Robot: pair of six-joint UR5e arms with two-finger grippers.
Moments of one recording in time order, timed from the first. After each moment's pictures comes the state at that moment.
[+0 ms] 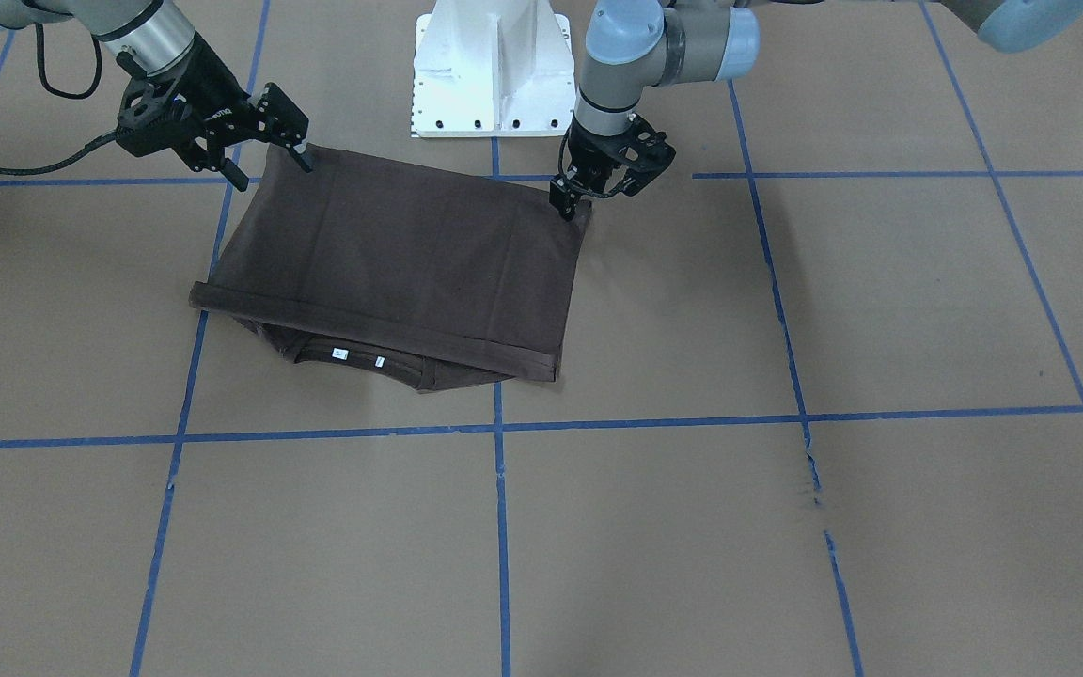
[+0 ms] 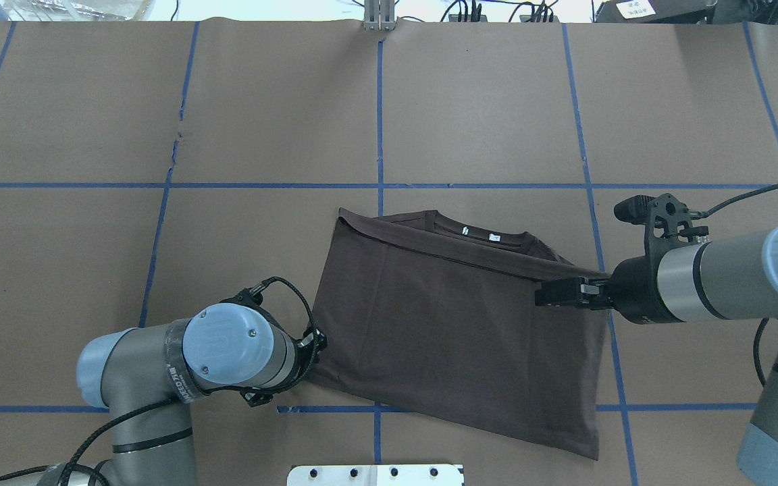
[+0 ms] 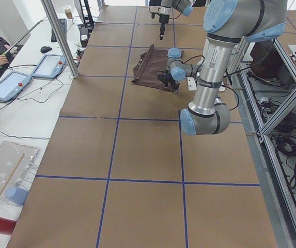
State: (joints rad) left arm -0.27 -2.02 -1.84 -1.70 -1.75 -2.15; right arm 0.55 -1.59 2.19 -1.06 1.92 1.32
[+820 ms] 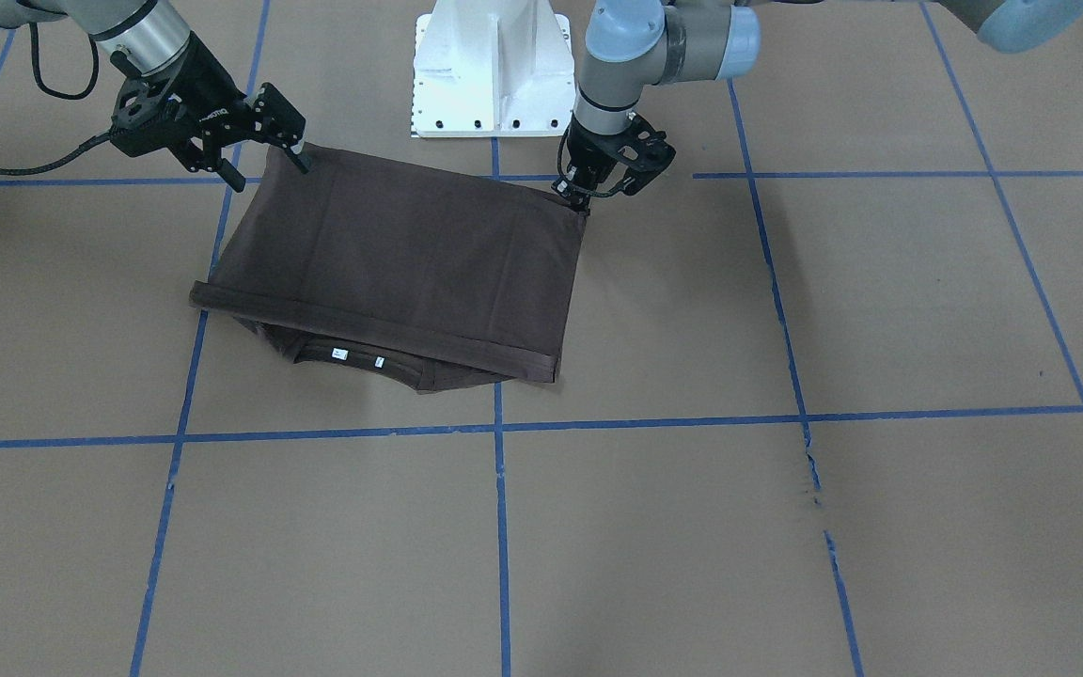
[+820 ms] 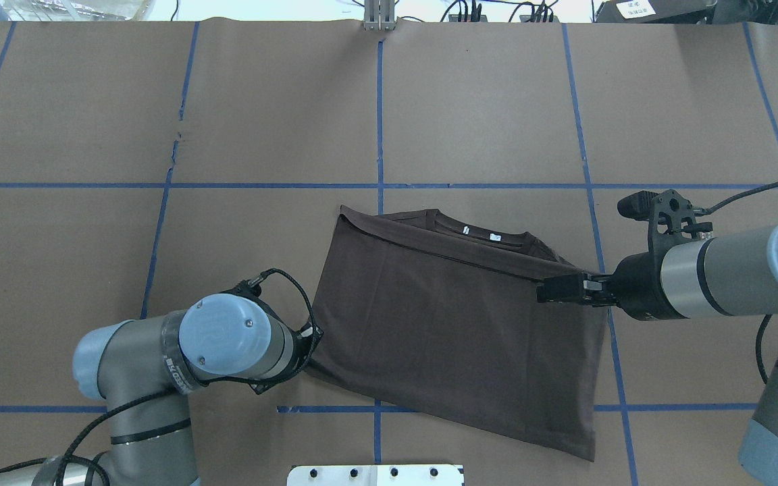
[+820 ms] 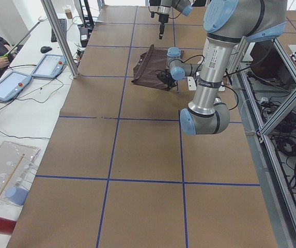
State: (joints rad) left arm -0.30 -2.02 -1.85 -1.69 -1.75 -2.13; right arm 0.56 -1.59 2.19 -1.06 1.93 1.32
